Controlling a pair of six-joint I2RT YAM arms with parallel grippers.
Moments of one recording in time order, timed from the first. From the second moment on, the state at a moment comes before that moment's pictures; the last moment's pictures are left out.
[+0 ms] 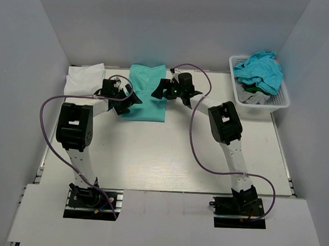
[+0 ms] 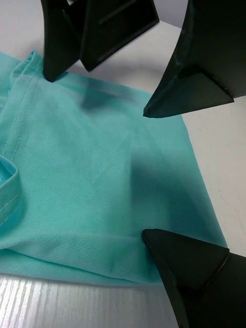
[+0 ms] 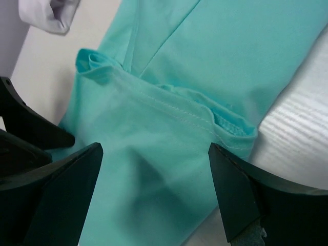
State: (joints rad) left arm -0.10 1.96 1.21 -0.06 0.36 -0.66; right arm 0.50 2.48 1.85 0.20 -0.49 0.44
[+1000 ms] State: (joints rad) left arm -0.11 1.63 0.99 -0.20 0.17 -0.64; right arm 0.58 1.99 1.33 -0.02 -0.41 0.40
